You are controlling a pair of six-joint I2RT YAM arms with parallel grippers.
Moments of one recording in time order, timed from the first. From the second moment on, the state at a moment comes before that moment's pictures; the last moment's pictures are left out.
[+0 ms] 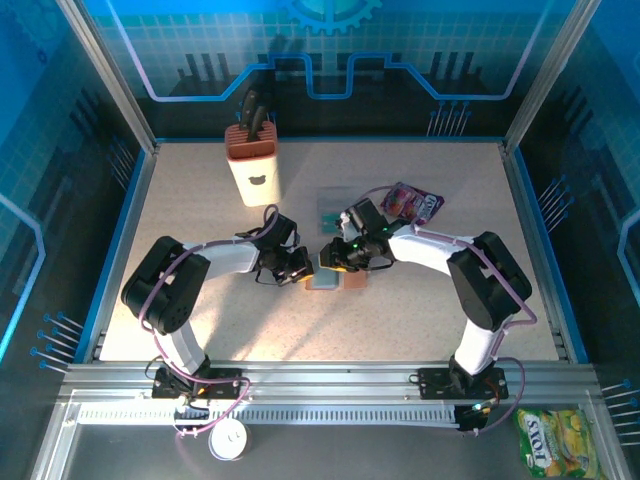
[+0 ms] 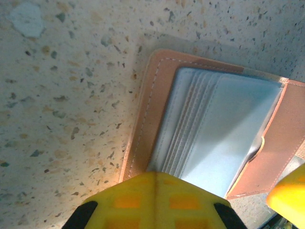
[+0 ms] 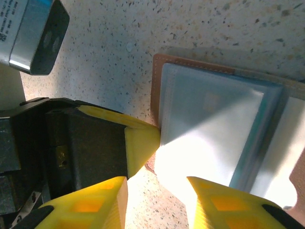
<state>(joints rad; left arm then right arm) -0.48 1.74 0.87 -0.24 0.44 -0.90 0.60 1.78 1.06 -0.31 -0.53 0.68</state>
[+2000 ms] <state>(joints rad) -0.48 1.70 0.88 -0.24 0.43 -0.90 0.58 1.81 1.04 -0.37 -0.44 0.65</state>
